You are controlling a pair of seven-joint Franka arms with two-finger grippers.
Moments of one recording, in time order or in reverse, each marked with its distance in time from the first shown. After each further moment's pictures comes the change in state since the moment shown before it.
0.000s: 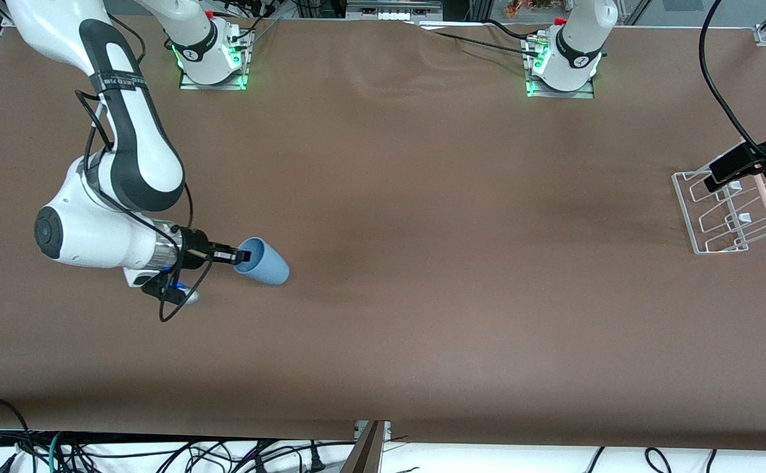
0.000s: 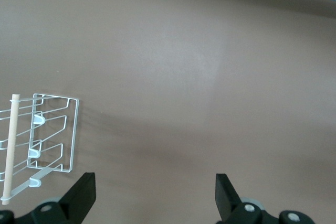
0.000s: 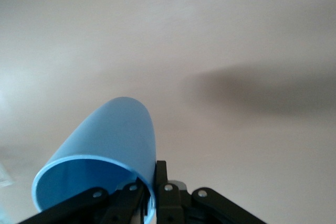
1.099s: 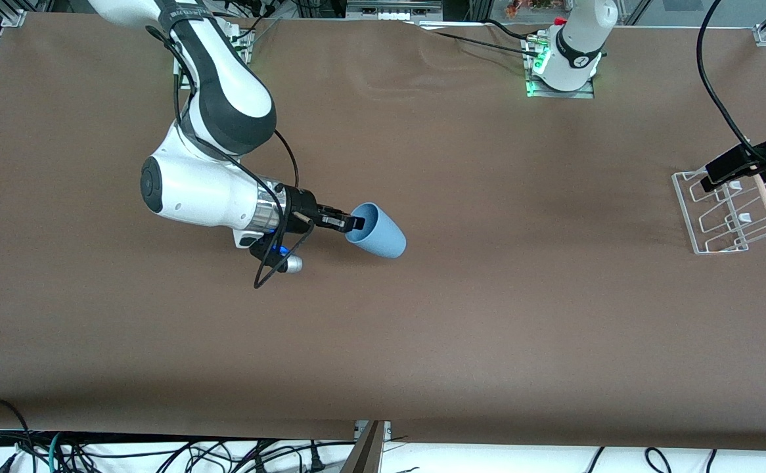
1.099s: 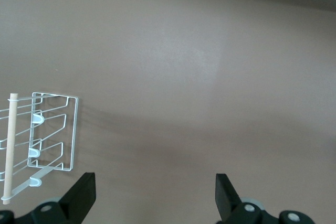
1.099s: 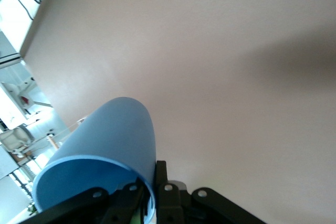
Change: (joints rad) left arm 0.000 0.008 -0.001 0.000 0.000 -0.006 0.007; right arm 0.202 -0.012 0.090 0.101 0.210 0.137 0.306
